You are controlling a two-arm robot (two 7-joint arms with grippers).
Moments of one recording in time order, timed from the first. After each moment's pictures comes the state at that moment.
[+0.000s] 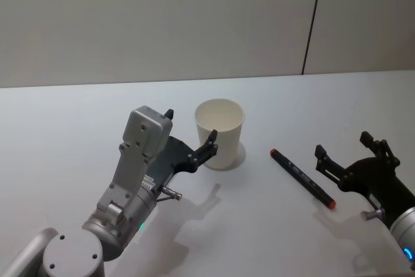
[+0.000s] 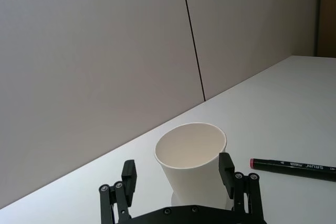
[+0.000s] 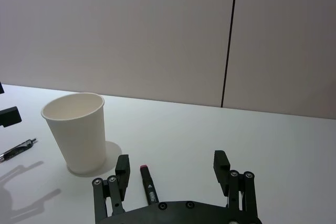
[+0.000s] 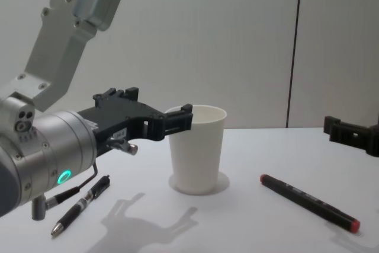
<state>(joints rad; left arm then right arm) -0.24 0.38 0.45 -1.63 -0.20 0.01 -0.01 -0.01 0.34 -0.23 -1.77 0.29 0.03 0.07</state>
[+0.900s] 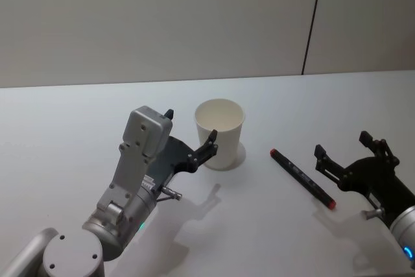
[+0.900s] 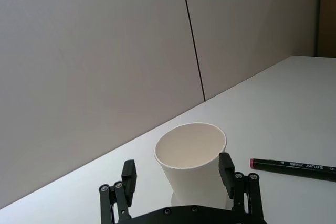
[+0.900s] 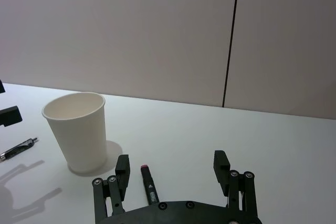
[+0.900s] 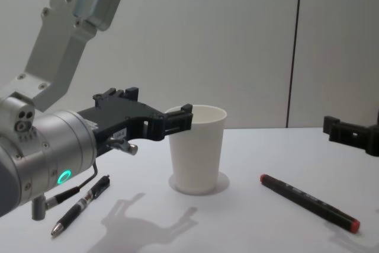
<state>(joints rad) -0.24 0.38 0.45 -1.63 -0.20 0.01 -0.01 -0.01 0.34 -0.22 -1.76 0.29 0.04 0.08</state>
